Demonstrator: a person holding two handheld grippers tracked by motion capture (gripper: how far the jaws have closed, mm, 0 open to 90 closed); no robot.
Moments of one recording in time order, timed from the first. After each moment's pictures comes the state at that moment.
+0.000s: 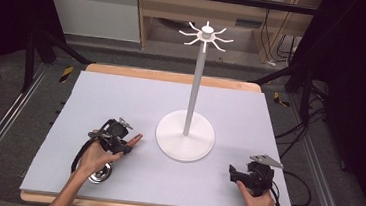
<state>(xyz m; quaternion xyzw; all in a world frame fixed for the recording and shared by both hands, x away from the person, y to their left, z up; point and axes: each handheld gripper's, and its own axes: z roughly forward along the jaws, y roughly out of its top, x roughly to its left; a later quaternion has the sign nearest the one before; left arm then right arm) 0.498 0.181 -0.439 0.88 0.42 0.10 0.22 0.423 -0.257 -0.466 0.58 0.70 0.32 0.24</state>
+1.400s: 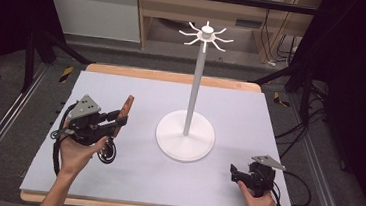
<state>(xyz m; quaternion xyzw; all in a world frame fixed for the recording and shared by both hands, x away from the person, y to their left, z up) 0.441 0.209 -0.326 0.75 0.37 0.23 0.50 0.420 -0.259 -0.466 0.59 0.69 0.33 0.25</state>
